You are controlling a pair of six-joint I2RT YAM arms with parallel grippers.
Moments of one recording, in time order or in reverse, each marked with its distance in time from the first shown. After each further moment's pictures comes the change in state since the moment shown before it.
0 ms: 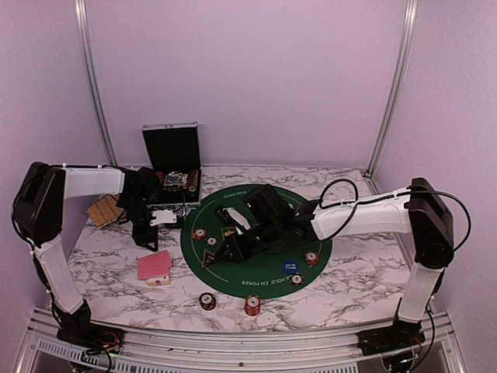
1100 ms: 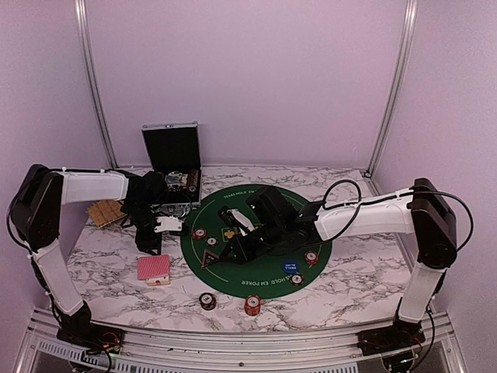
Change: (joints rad) left arm -0.087 -0.040 -0.045 0.010 -0.047 -0.010; right arm -0.013 -0.021 -0.038 0.002 -0.002 0.003
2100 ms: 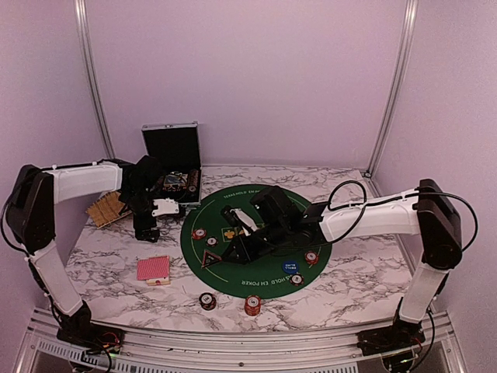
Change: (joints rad) left arm 0.024 -0.036 0.071 0.024 -0.147 -0.038; right arm -0.003 -0.034 -0.037 0.019 0.002 0.003
